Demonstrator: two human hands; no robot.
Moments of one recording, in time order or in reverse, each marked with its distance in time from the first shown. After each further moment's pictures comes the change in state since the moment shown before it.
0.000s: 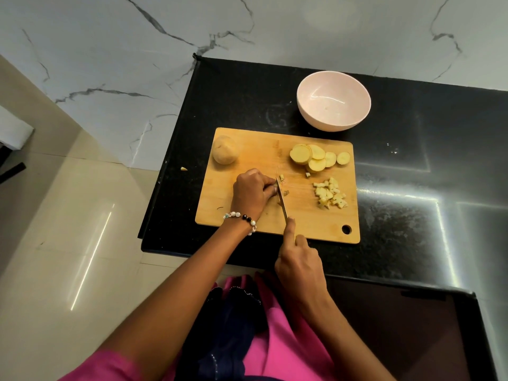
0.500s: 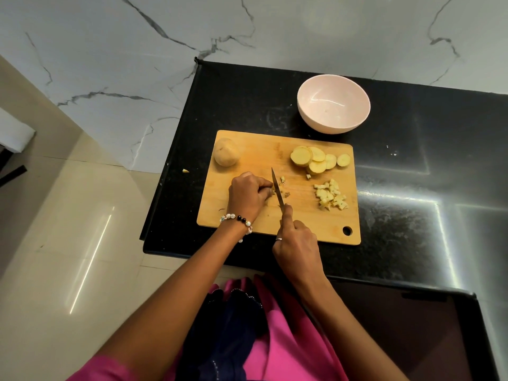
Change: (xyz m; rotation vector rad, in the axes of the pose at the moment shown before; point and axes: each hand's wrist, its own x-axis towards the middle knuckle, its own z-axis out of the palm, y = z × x) left_hand -0.003 -0.004 -0.008 -0.007 0.009 -0.060; right_hand 0.026 -0.003 -0.004 0.168 0.039 -0.002
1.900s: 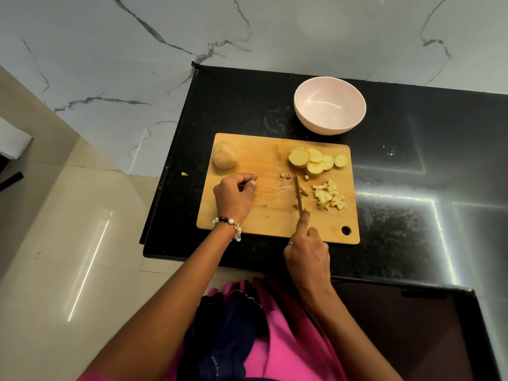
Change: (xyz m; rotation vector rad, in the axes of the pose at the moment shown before) left_hand -0.004 -0.008 -0.011 -0.351 0.154 -0.275; right_hand -0.013 0.010 0.001 -0.058 0.033 0.200
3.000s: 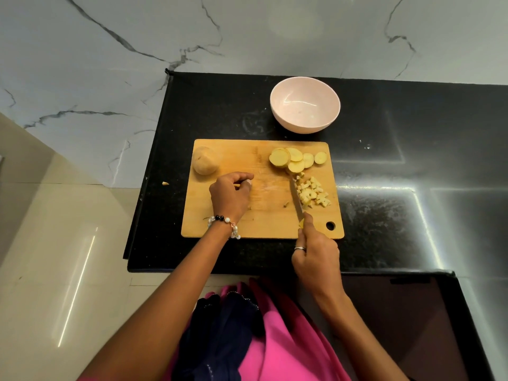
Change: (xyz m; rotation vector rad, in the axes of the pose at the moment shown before) left_hand 0.004 0.016 0.018 0.040 -0.088 0.022; right_hand -0.005 0.033 -0.011 0.298 0.149 -0.008
